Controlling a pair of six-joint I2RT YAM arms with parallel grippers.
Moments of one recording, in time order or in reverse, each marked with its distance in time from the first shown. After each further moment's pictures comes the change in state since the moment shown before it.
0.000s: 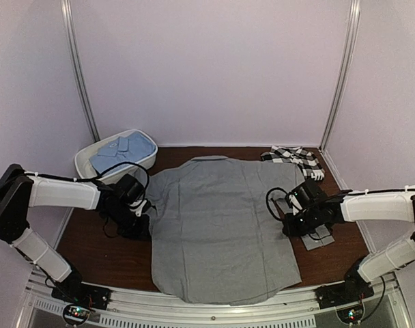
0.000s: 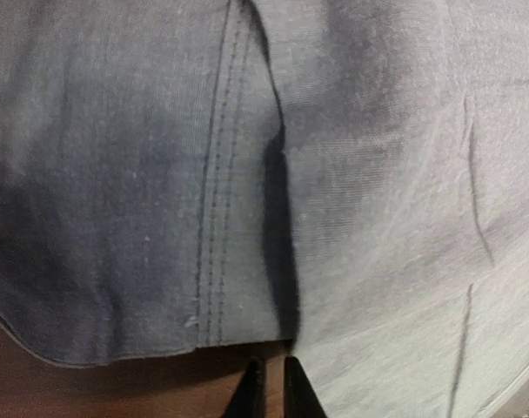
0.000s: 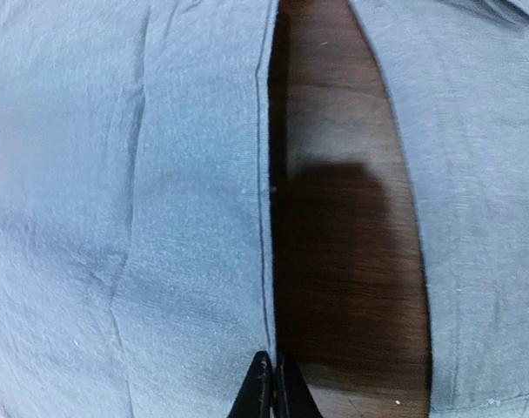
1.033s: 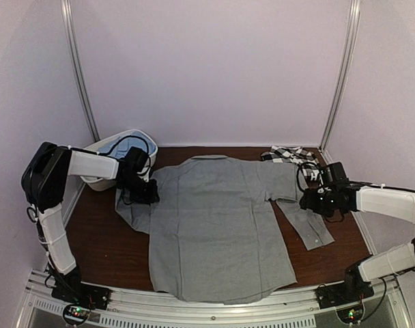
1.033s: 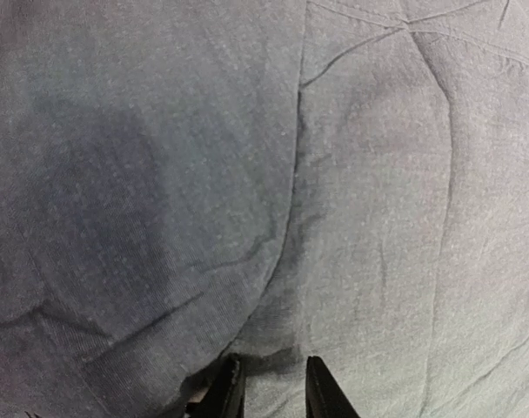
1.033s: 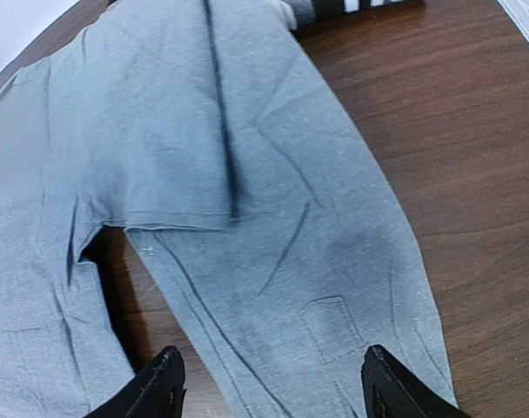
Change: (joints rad) left arm 0.180 0.390 0.416 0.126 -0.076 0.047; right arm -0.304 -0.089 0.040 0.058 0.140 0.033
